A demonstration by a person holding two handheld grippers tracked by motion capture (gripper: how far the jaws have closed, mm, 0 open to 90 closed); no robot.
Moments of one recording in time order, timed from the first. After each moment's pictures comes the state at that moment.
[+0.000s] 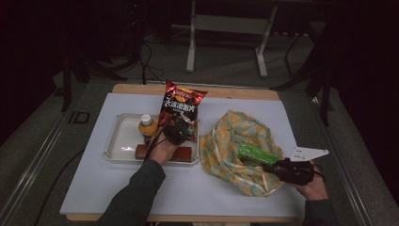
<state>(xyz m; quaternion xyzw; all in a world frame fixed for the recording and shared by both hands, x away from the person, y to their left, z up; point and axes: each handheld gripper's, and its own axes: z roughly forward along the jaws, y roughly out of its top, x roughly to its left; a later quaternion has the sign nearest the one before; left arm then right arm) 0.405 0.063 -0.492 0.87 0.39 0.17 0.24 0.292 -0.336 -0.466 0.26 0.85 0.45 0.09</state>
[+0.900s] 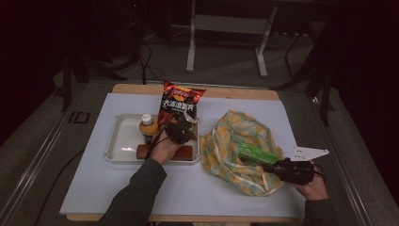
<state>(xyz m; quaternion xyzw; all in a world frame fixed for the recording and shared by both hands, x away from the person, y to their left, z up) 0.397 0.058 -0.476 0.87 0.36 0.16 0.29 0.293 -0.337 -0.467 0.26 0.85 0.46 0.09</state>
